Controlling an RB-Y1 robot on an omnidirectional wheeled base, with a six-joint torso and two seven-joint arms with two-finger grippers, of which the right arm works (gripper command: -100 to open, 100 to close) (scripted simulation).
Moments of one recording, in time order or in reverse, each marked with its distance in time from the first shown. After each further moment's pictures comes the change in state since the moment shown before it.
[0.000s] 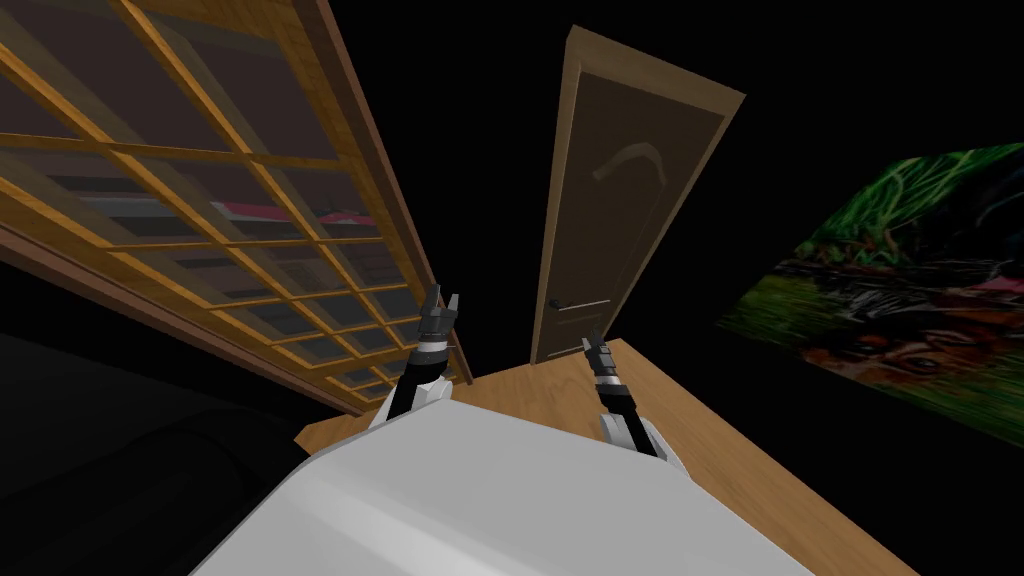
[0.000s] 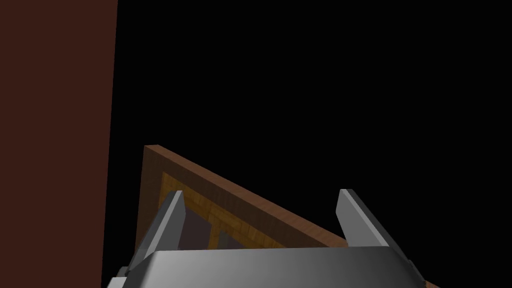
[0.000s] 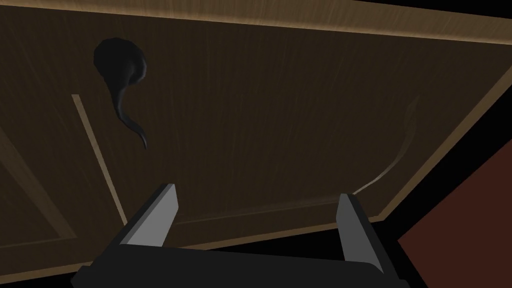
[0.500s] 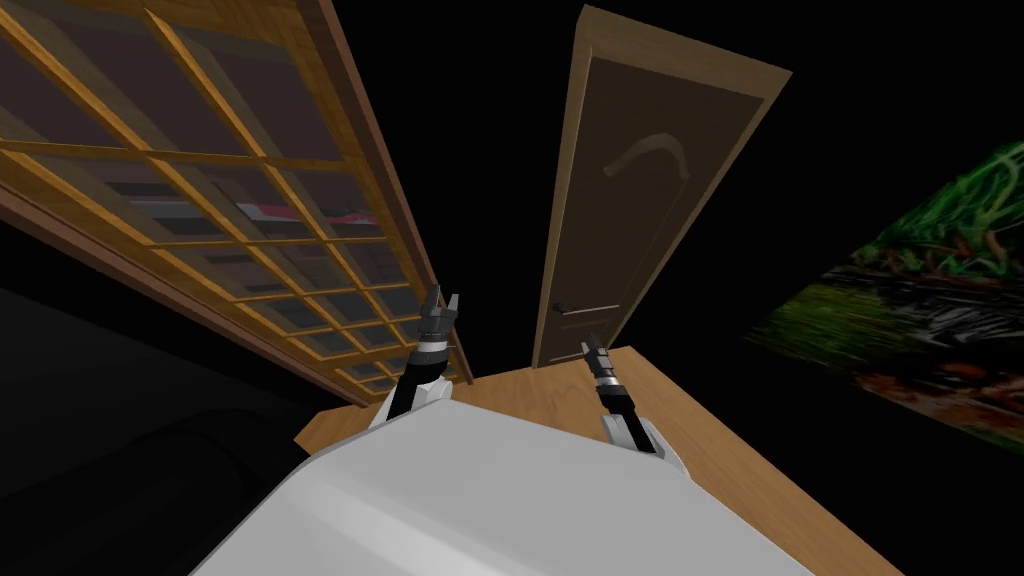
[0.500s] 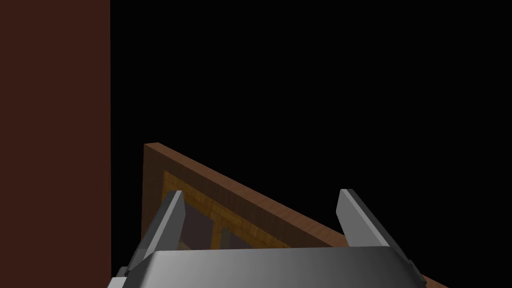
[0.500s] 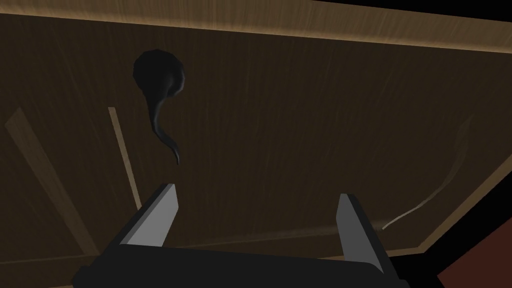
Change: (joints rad) arm -0.058 -0.034 0.017 0.144 -0.003 -0.010 -0.027
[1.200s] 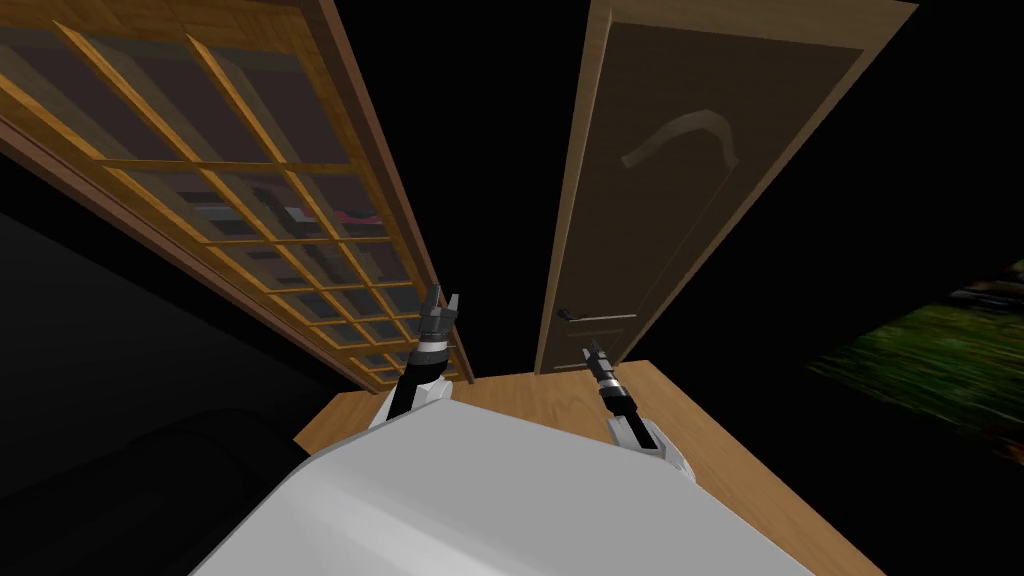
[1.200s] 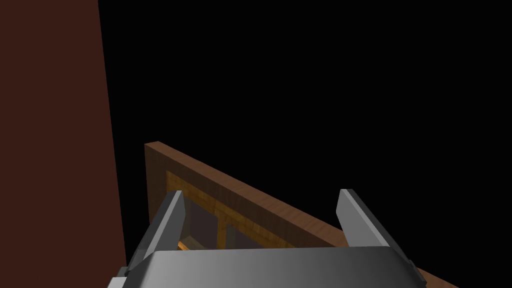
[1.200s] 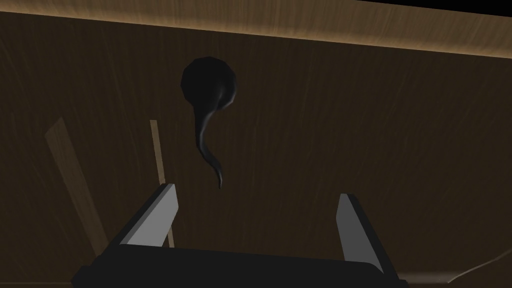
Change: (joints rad) arm -0.078 -0.052 0.027 0.194 -0.004 -0.009 -0.043
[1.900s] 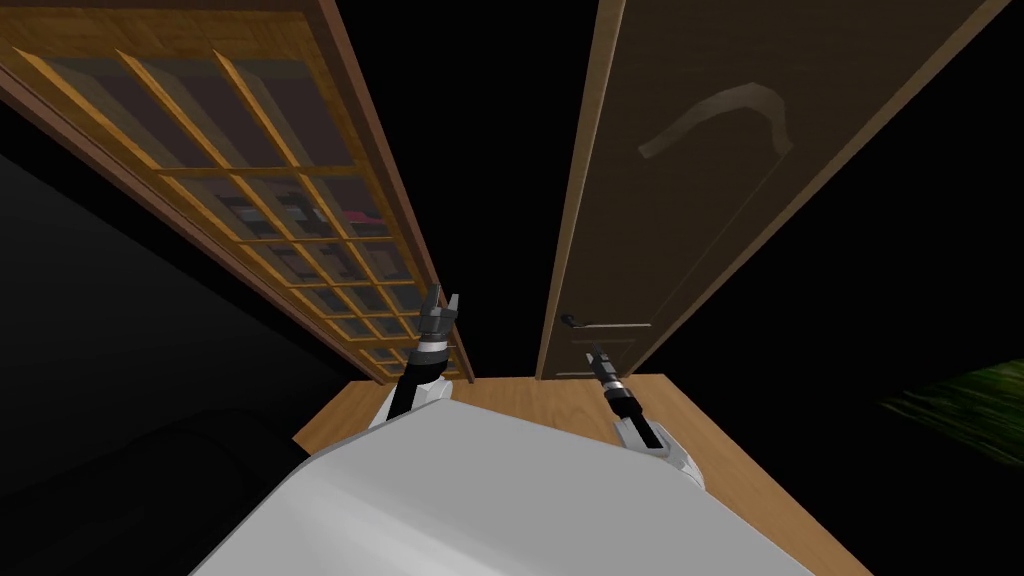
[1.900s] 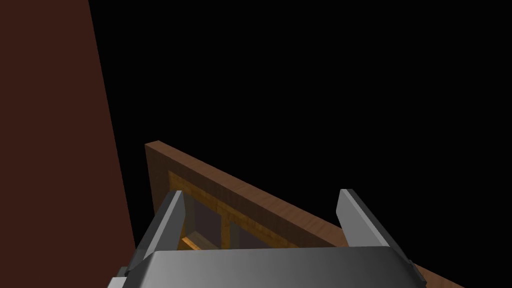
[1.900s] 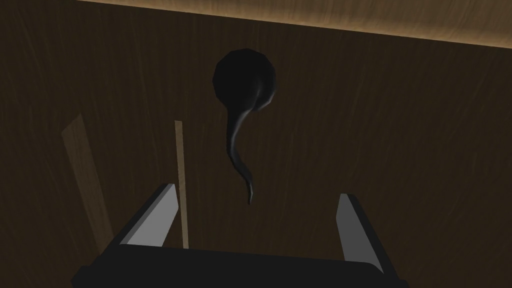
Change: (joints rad) arm -0.060 -0.043 0.020 0.147 -0.004 -0.007 -0.036
